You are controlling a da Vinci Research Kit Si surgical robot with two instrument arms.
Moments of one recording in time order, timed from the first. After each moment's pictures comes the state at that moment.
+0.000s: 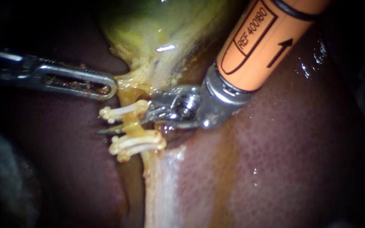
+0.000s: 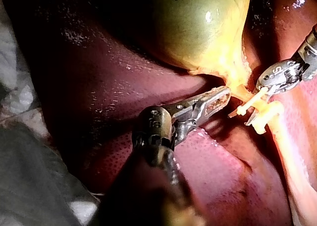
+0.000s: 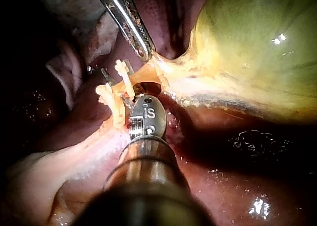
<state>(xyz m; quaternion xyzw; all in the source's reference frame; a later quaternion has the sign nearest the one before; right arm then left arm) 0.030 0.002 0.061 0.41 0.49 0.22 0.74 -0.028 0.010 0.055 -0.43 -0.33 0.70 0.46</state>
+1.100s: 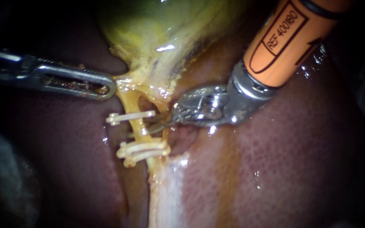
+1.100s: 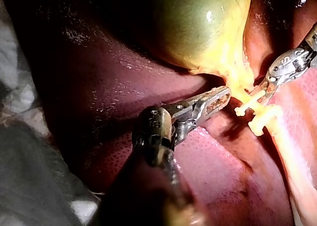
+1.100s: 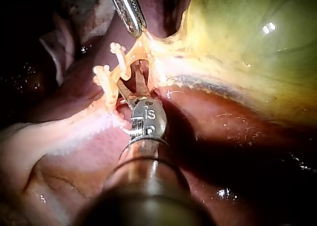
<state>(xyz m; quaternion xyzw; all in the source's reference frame) 0.024 0.002 0.062 0.37 0.42 0.19 0.81 -0.027 0.010 0.055 -0.43 -0.33 0.71 0.45</state>
